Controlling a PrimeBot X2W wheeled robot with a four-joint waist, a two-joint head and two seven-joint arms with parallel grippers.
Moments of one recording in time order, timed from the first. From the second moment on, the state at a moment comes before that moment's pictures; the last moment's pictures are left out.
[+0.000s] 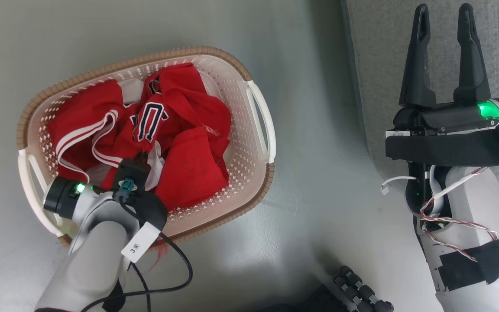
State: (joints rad) left arm -0.68 0.13 -0.36 0.90 -0.04 0.04 -0.17; right arm -0.61 -0.06 0.19 0.02 0.31 -0.09 -0.26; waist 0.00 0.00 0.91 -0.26
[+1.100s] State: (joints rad) left arm -0.56 0.06 -0.36 0.71 -0.14 -0.06 -0.25; right arm -0.51 -0.07 0.15 0.19 0.27 -0.04 -0.26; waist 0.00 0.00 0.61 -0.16
